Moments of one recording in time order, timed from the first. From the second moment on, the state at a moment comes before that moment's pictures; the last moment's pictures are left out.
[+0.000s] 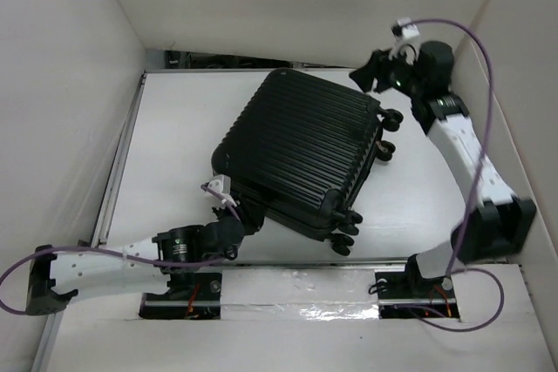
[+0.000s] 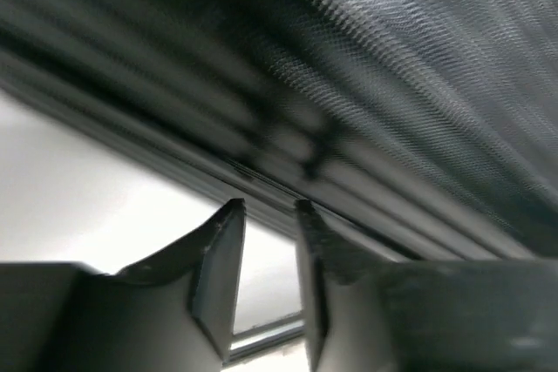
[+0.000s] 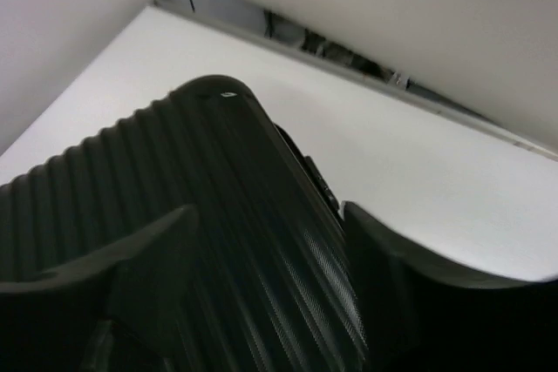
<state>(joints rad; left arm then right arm) -1.33 0.67 0.45 -0.36 -0.83 -1.12 0.16 1.62 1.61 -0.21 -0.50 0.10</state>
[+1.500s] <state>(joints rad) -1.47 1.16 0.52 0.31 -0.56 -0.70 0.24 0.86 0.37 0.33 -0.38 0.31</state>
